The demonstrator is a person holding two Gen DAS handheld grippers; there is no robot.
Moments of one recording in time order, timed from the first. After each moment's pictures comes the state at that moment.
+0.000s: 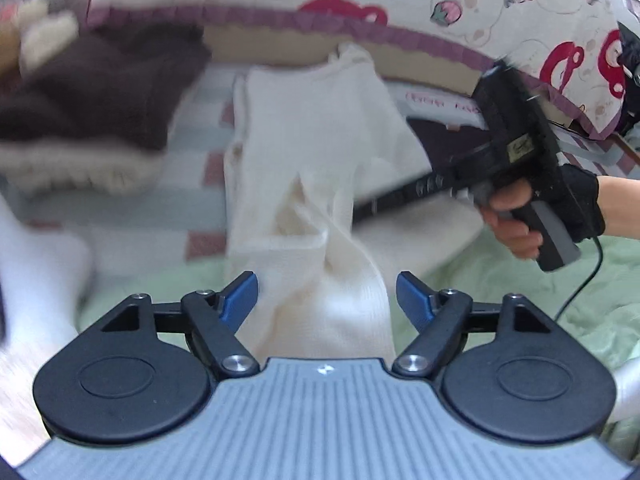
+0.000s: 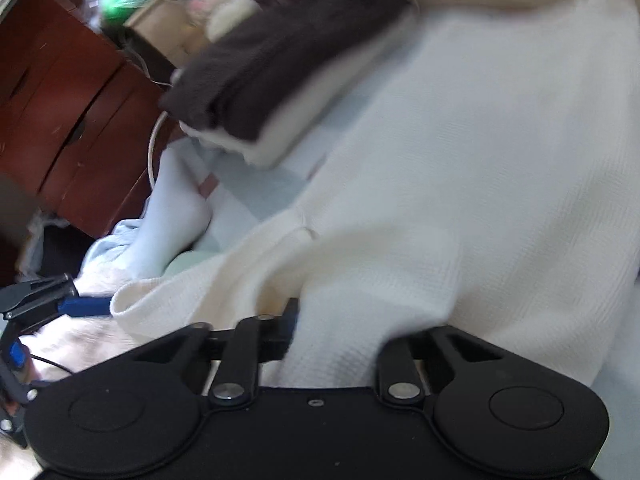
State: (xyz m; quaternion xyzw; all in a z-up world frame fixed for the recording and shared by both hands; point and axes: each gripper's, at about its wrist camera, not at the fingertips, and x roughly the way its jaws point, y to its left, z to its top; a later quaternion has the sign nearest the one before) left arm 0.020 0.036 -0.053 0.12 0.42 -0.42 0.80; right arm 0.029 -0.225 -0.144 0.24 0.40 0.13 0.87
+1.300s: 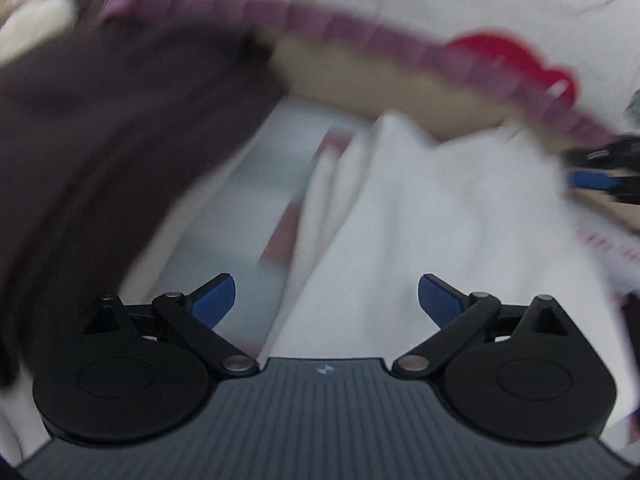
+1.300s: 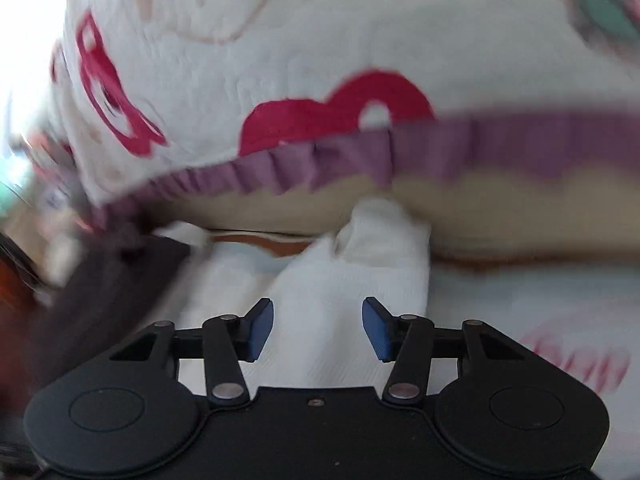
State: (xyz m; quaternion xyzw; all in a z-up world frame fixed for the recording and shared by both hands) left arm 0.211 -0.162 -0.116 0.05 0.42 -0.25 0.87; right arm 0.088 -0.486 -0.109 0.35 0.29 -0.05 0.89
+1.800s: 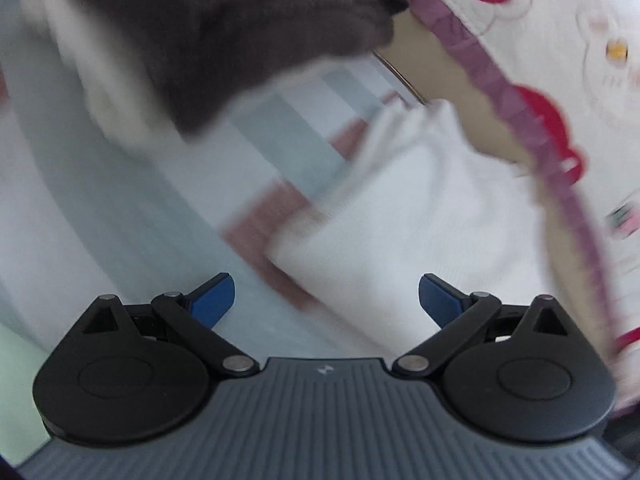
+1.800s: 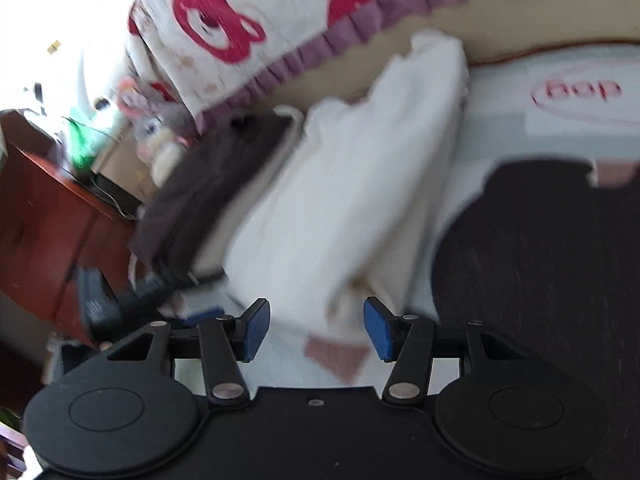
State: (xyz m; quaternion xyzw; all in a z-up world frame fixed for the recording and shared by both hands) left arm 0.177 -0.069 -0.143 -0.24 0.52 -0.24 0.79; right arm -0.043 -0.365 -0.132 0.35 0.33 0.02 0.88
